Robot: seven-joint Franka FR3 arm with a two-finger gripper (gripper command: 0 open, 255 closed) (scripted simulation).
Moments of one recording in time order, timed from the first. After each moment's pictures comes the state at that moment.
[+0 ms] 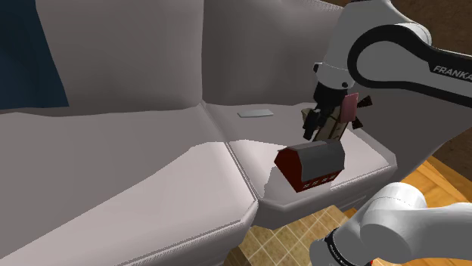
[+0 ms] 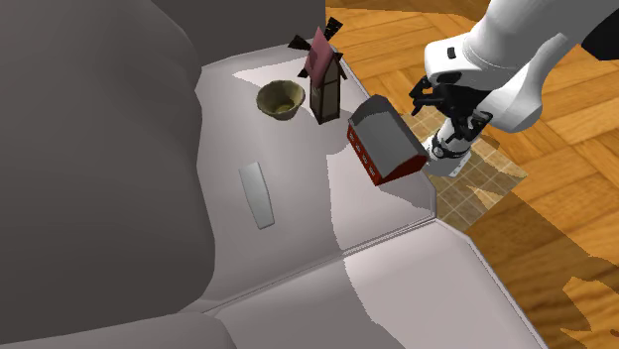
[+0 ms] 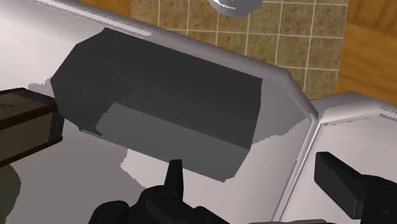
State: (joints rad) arm 0.01 -0.77 0.07 -2.41 -0.06 1.53 -0.05
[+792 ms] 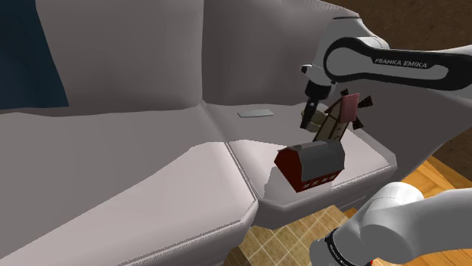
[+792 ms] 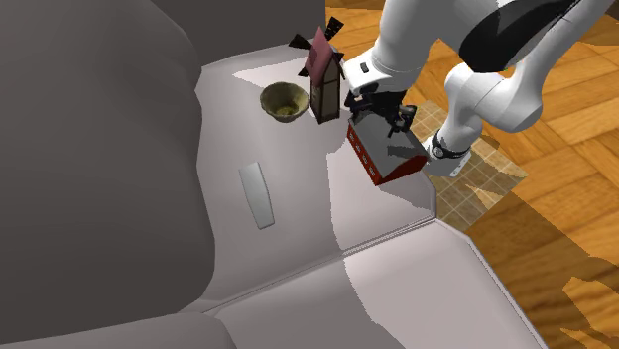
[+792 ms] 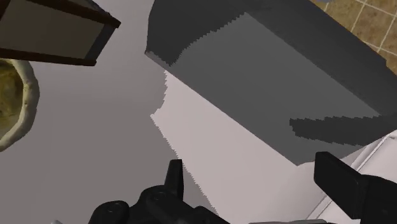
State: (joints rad) arm 0.03 -0.53 -0.18 -2.35 -0.19 1.75 -0.51
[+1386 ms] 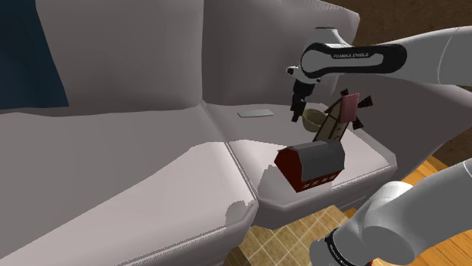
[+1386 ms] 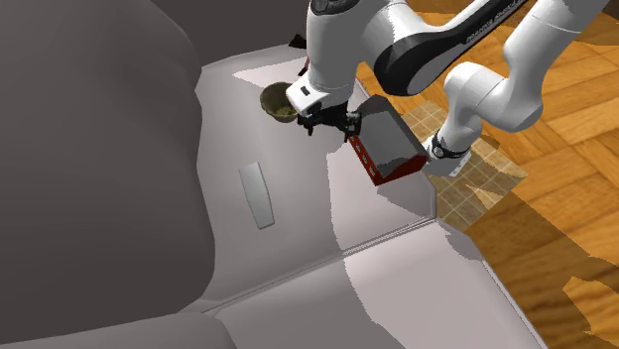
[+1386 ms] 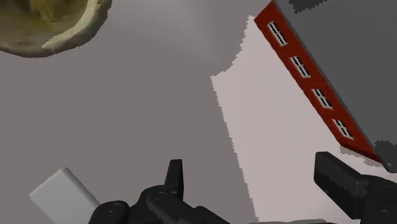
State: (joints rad) arm 0.07 -0.22 -0.34 -2.18 -0.15 1.90 -0.93
